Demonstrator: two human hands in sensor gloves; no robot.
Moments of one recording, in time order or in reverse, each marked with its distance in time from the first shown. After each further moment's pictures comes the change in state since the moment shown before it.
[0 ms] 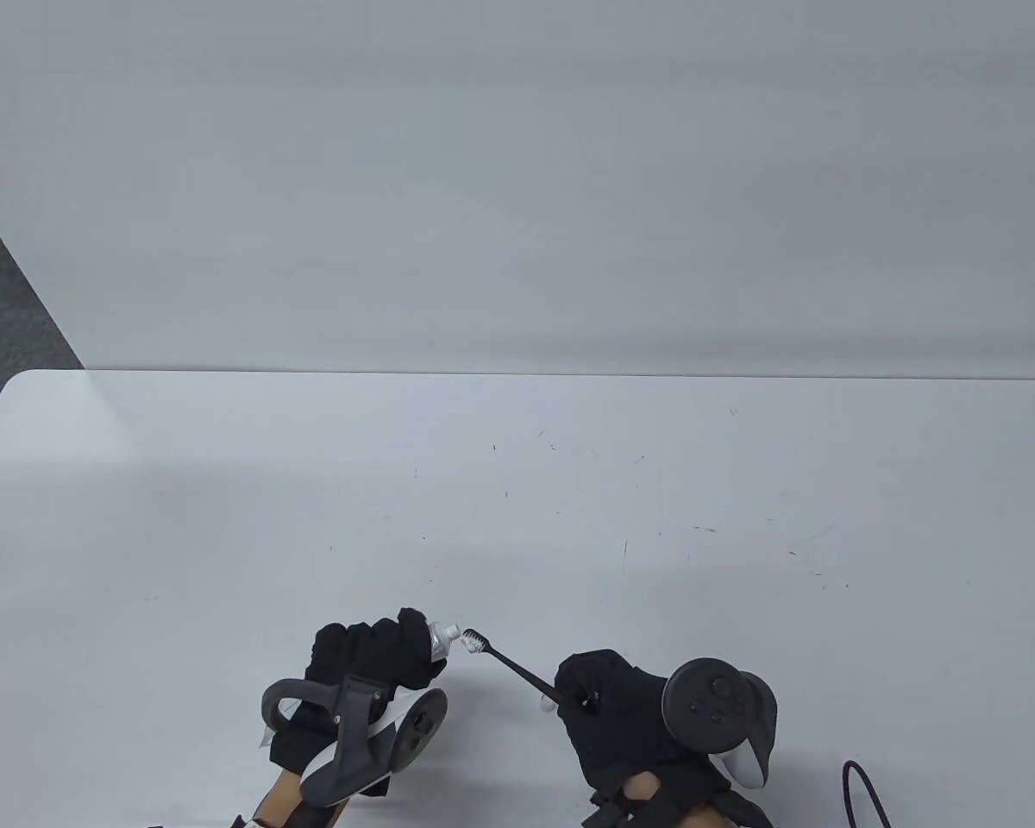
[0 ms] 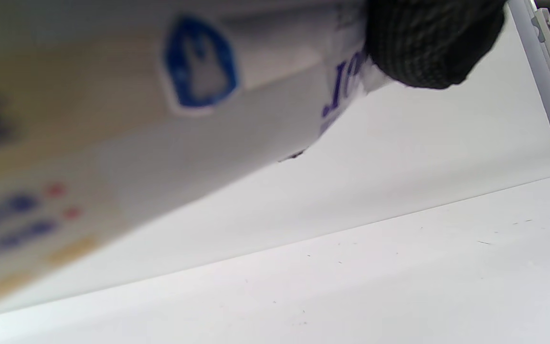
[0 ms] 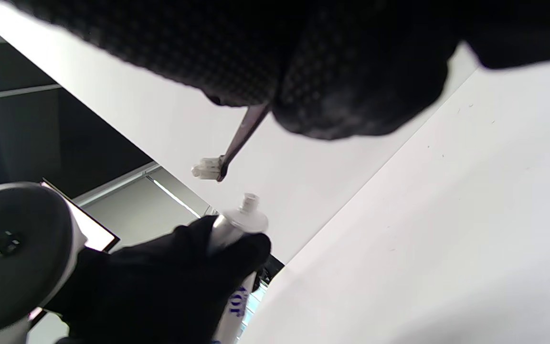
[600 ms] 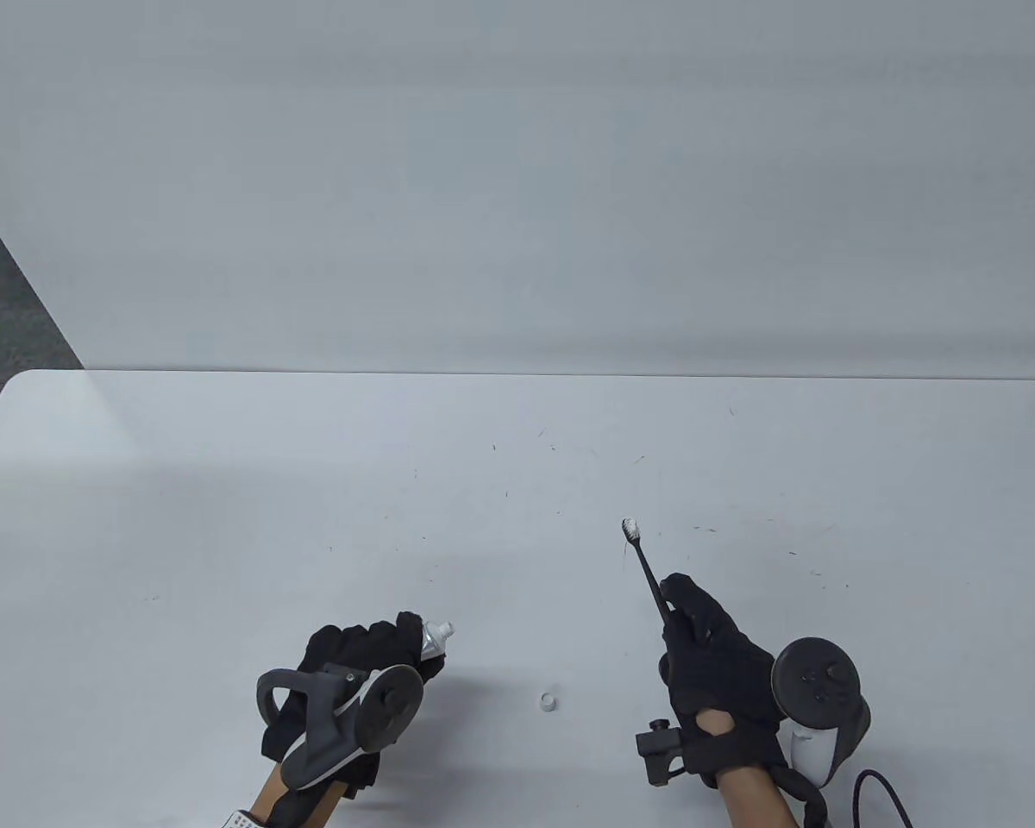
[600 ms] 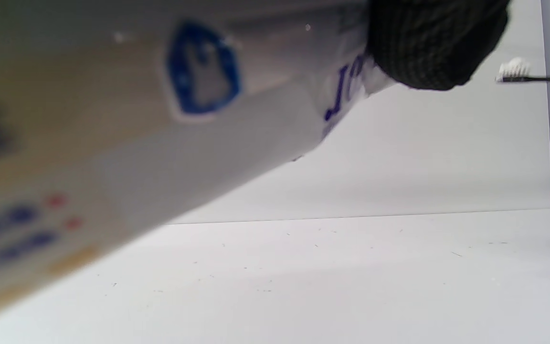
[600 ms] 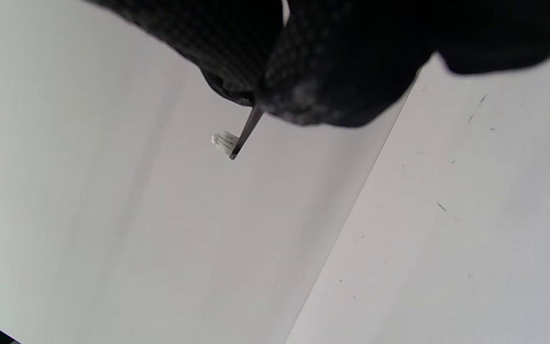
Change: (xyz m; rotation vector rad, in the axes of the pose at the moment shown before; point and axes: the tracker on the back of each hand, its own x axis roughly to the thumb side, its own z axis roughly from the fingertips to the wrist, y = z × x) left_hand -0.014 -0.005 -0.002 -0.058 0.043 0.168; right_hand -0.064 -0.064 0.005 -0.415 0.297 -0.038
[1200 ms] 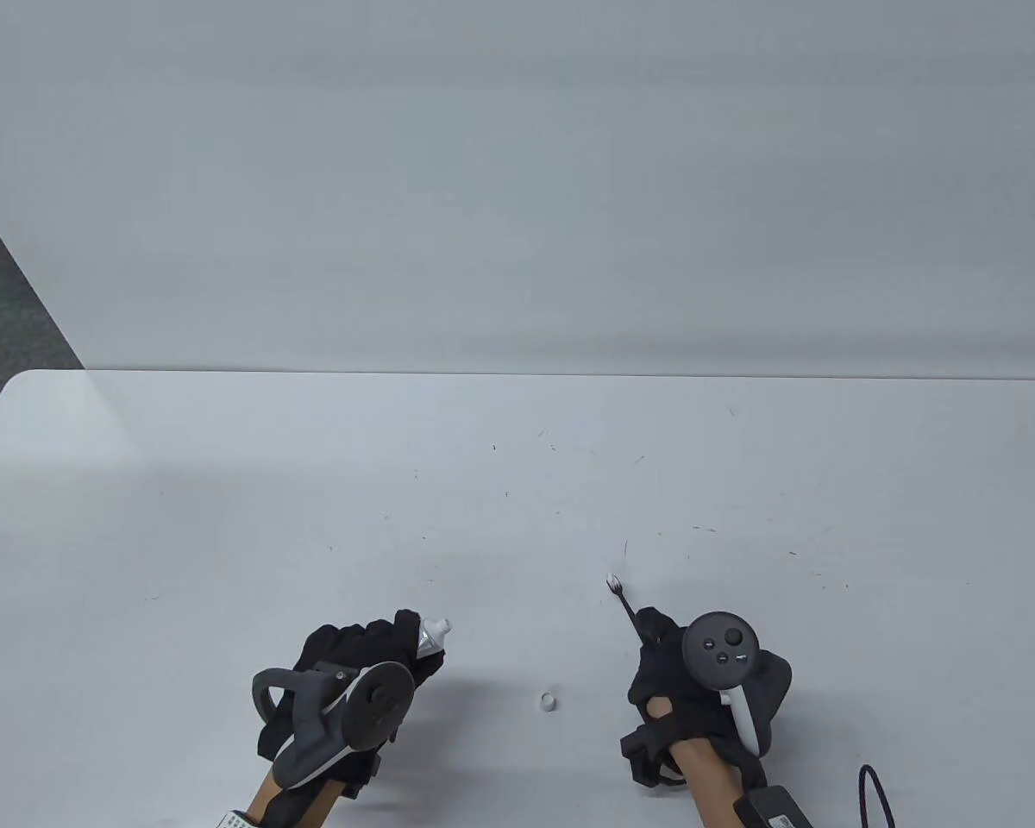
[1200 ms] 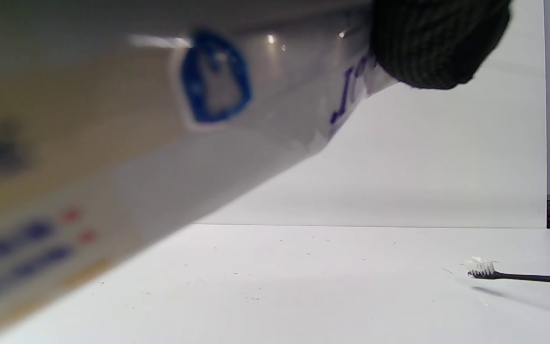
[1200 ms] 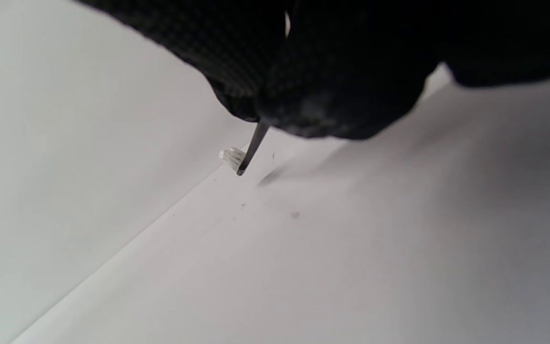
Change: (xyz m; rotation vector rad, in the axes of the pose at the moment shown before) left_hand -0.005 -0.001 0.000 0.009 0.004 0.051; right_hand -0.047 0.055 -0.018 0.070 0.134 0.506
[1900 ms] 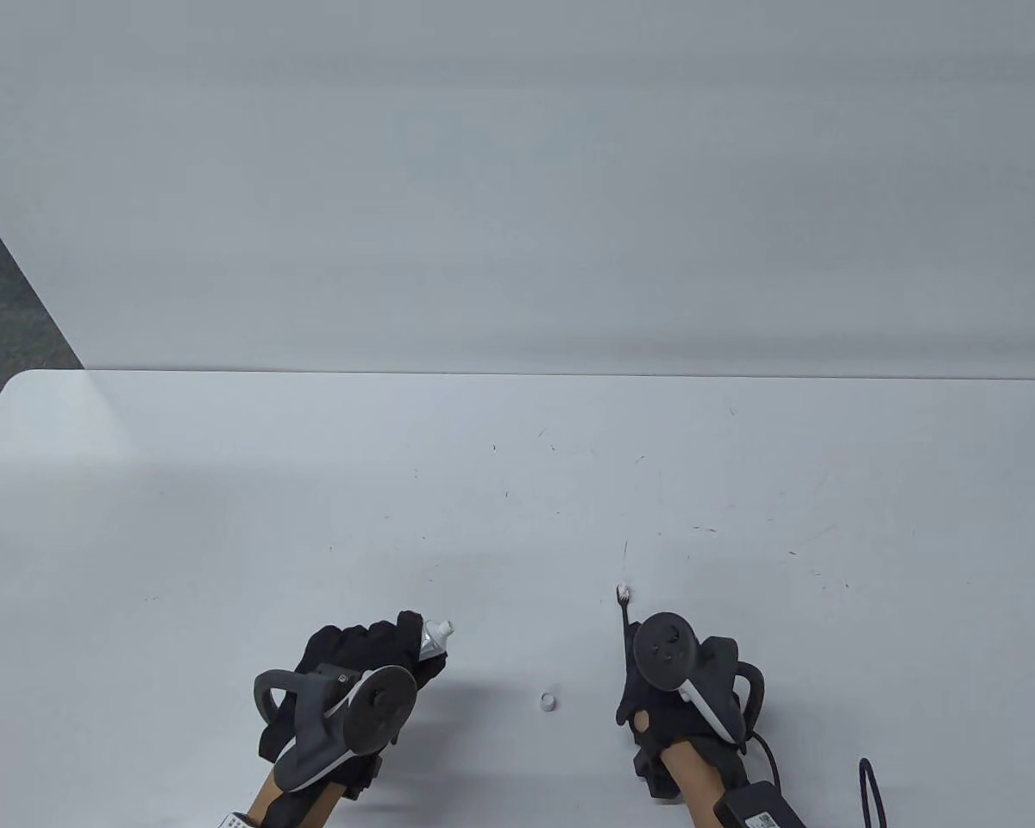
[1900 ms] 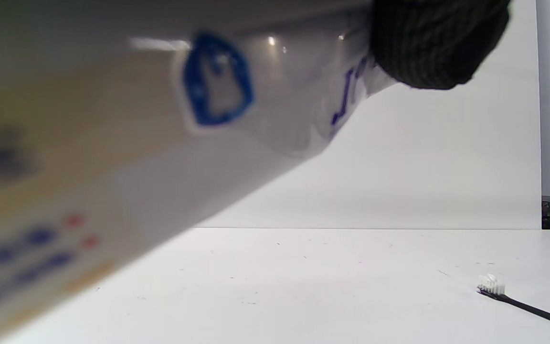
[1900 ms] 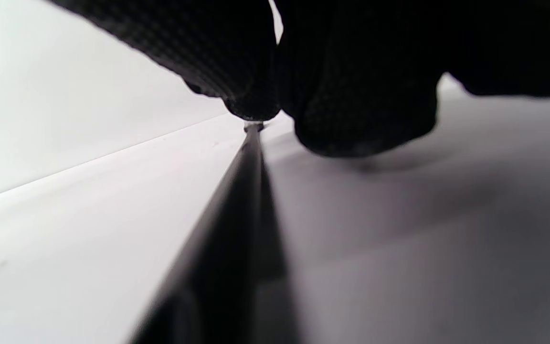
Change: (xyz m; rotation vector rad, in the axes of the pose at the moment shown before) left_hand 0.001 0.000 0.001 0.008 -0.008 -0.001; right_hand 0.016 0.010 0.001 0.095 -0.127 0.314
